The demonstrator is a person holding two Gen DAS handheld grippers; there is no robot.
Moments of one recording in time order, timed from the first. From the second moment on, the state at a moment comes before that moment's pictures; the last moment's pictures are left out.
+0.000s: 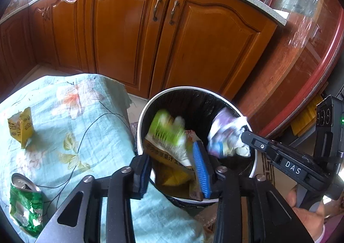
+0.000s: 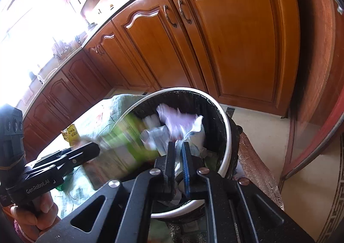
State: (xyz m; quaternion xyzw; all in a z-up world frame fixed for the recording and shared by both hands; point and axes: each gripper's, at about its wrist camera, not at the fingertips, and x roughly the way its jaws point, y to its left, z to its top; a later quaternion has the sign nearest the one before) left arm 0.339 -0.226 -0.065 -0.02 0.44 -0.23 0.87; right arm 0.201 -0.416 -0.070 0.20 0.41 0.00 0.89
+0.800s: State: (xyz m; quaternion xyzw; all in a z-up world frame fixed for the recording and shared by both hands) left arm 0.263 -0.112 -0.056 -0.10 0.41 -0.17 0.89; right arm 0.172 -0.361 -0.054 0.23 0.37 0.05 0.90
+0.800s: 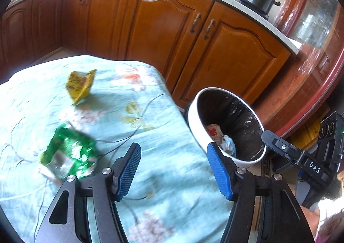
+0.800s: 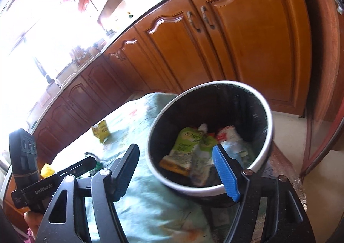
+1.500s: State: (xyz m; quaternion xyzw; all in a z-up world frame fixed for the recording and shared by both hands) left arm 0.210 0.020 -0.051 -0.17 0.41 -0.08 0.89; right arm 0.177 -0.258 -0.064 0.20 0.40 0.13 0.88
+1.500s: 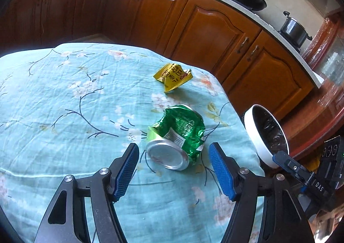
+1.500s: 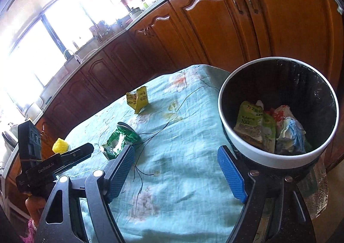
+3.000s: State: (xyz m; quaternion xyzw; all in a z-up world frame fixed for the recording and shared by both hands) left arm 0.231 0.072 -0.079 -0.16 0.40 -0.05 0.90; right arm 0.311 -0.160 -0.087 0.19 0.42 0.20 0.86
